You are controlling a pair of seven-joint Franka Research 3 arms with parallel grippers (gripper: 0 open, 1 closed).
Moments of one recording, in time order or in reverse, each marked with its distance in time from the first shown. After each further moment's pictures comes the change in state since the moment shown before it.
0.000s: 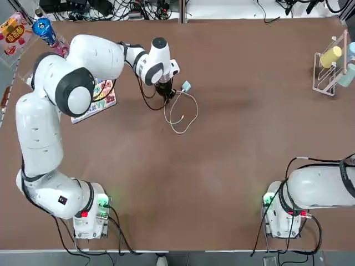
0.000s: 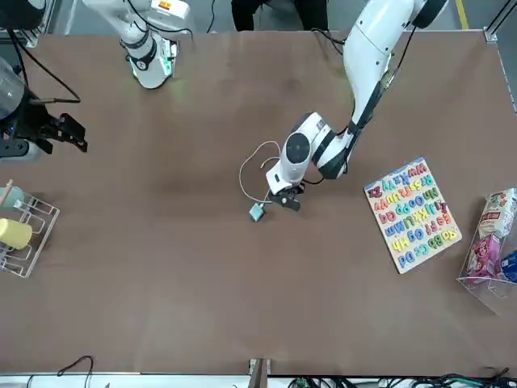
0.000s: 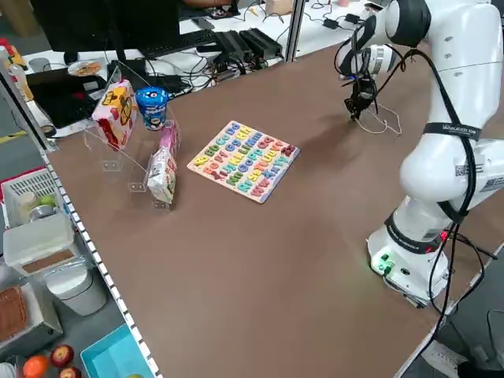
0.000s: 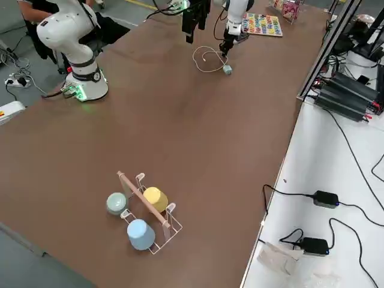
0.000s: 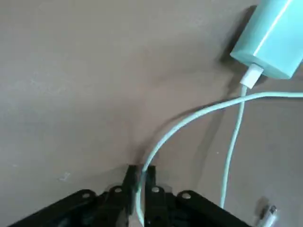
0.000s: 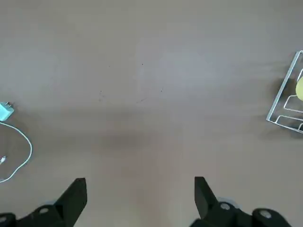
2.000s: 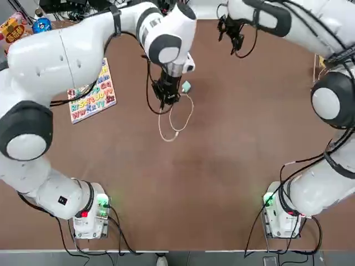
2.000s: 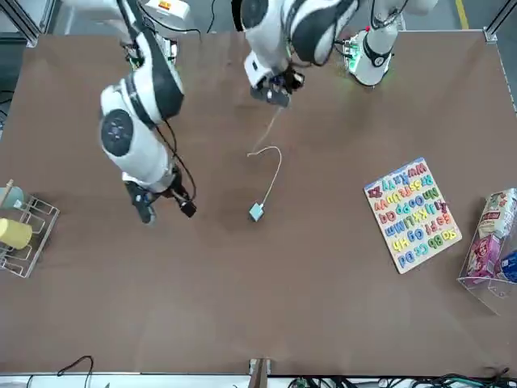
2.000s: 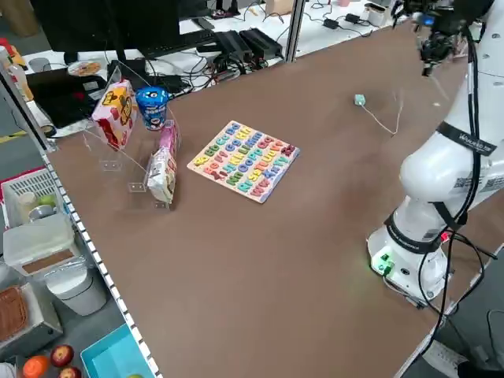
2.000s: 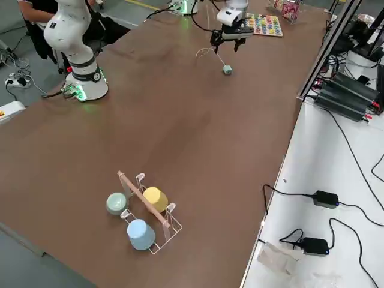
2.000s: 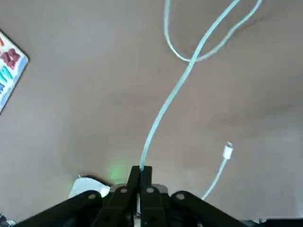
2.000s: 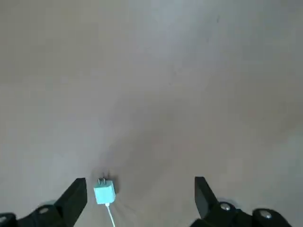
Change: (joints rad) left arm -0.002 -0.428 -0.348 0.138 -0.076 -0.890 -0.244; right arm 0.396 0.366 0.017 -0.017 0.078 0.379 1.282
